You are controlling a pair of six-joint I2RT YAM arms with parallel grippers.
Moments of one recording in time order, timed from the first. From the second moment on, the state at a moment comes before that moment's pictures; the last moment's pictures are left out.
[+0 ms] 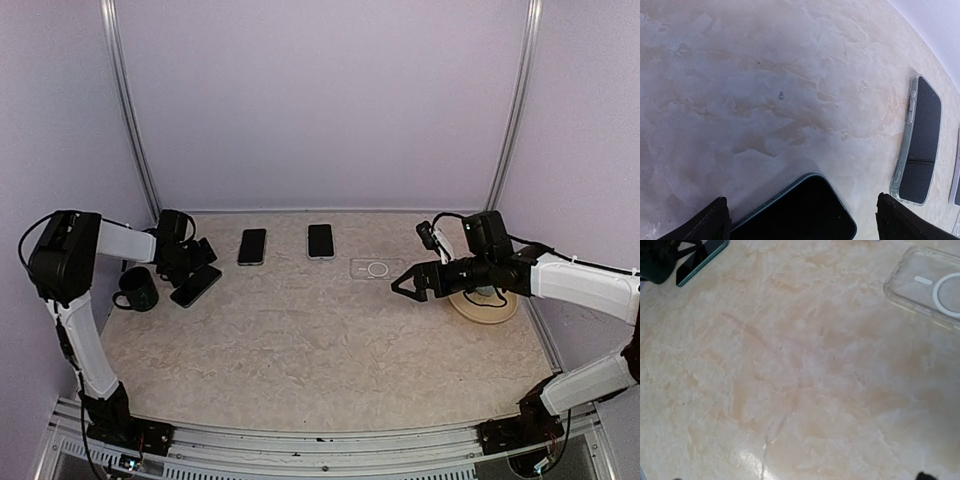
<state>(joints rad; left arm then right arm) -0.15 1.91 1.10 -0.07 -0.05 -0.69 0.47 1.28 0.81 -0.21 -0.47 0.23</state>
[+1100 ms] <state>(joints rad) -0.25 1.60 0.90 -0.15 -0.23 -0.81 0.47 1.28 0.81 -0.20 -0.48 0.24</state>
